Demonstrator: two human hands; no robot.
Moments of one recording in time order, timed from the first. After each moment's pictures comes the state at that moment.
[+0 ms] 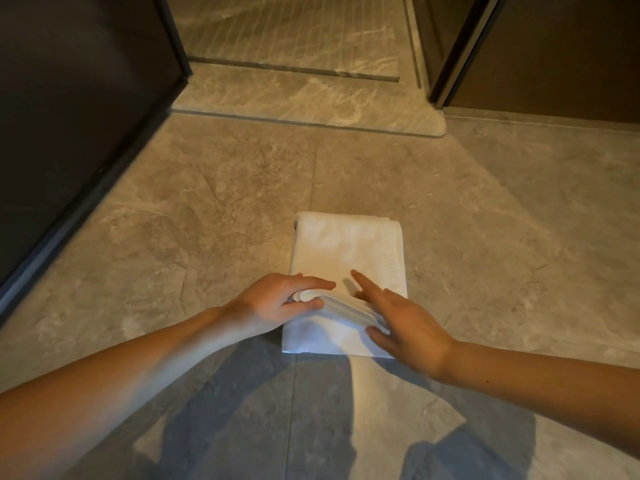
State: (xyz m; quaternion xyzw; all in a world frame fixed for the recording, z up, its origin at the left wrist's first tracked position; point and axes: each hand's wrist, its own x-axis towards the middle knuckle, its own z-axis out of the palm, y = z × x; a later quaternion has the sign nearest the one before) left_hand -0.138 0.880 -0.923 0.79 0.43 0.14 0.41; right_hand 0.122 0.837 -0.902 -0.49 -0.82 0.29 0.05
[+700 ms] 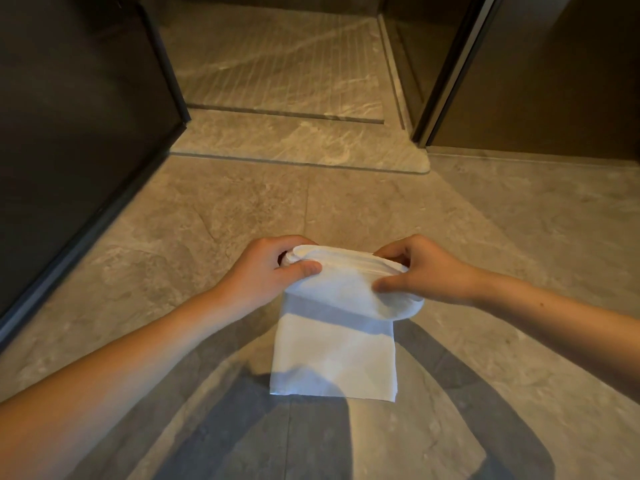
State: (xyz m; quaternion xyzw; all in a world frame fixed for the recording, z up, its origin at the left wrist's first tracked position) left_hand -0.127 0.933 -0.843 0.71 0.46 0.33 0.42; right_hand 0.131 0.933 -0.801 -0.53 -0.74 0.40 0.12
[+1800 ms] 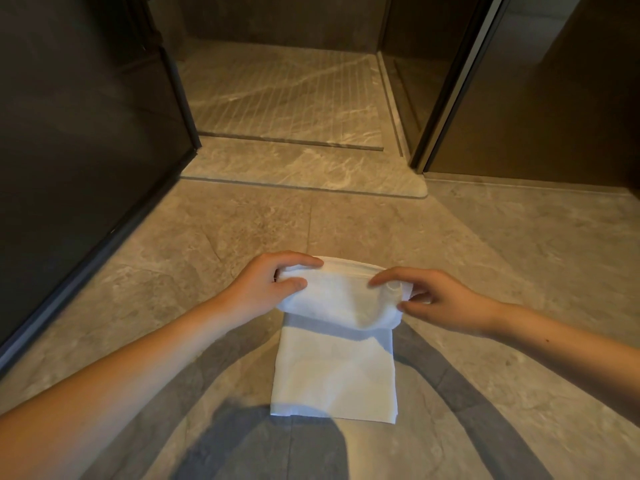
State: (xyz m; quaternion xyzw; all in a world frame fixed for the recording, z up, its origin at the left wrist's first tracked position) left_hand -0.138 0.944 -0.842 0.71 0.46 0.30 0.44; right_hand 0.163 0.924 -0.809 -0.44 -0.79 0.39 0.14
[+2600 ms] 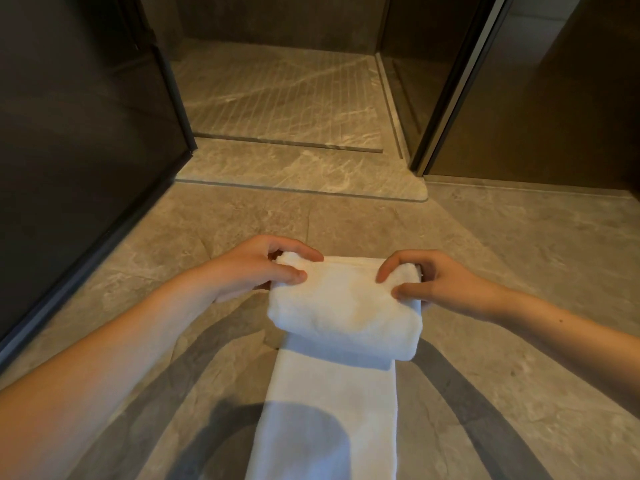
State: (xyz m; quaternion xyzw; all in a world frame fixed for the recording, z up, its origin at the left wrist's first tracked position) left_hand -0.150 0.982 -0.815 0.61 0.44 0.21 0.63; right_hand 0.159 0.952 -0.798 -0.48 -0.66 0.54 0.20
